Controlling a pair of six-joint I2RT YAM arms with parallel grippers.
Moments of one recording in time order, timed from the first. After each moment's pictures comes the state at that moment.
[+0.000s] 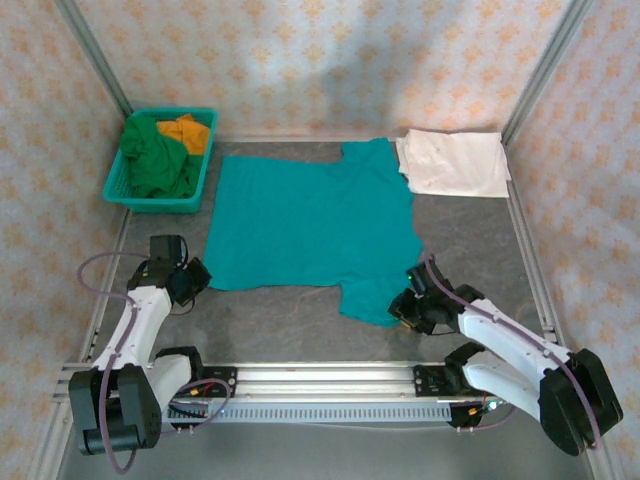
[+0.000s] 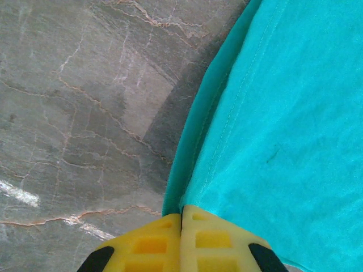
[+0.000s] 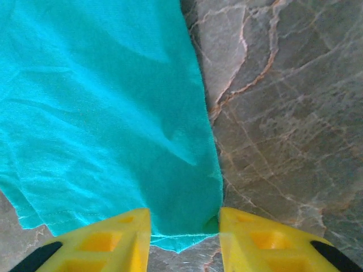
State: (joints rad) left arm 0.18 0.99 0.53 -0.64 0.13 -0.65; right arm 0.51 0.95 0.40 -0.63 -0.20 1.07
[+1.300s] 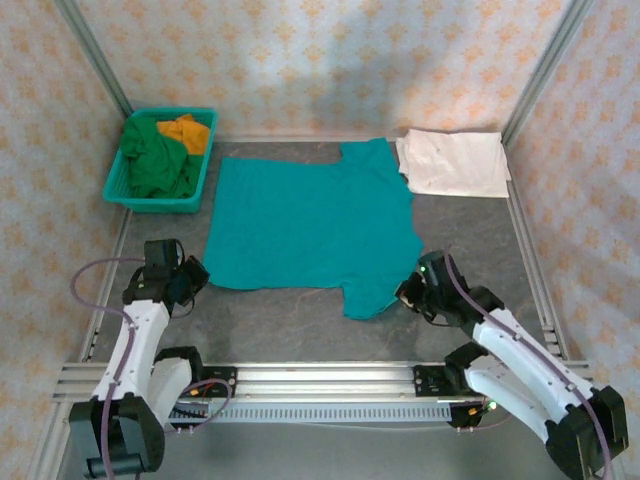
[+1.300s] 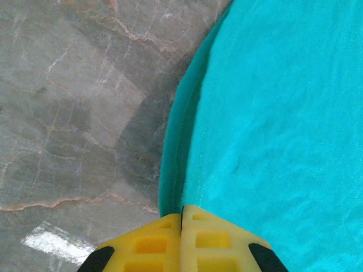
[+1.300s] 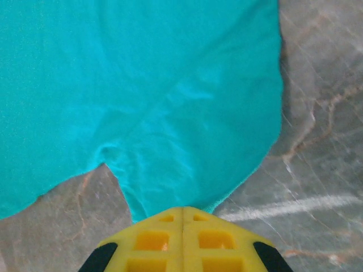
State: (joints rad) left arm 0.18 0.88 0.54 -0.65 0.16 -0.74; right arm 0.47 0.80 0.50 -0.64 -0.15 1.06
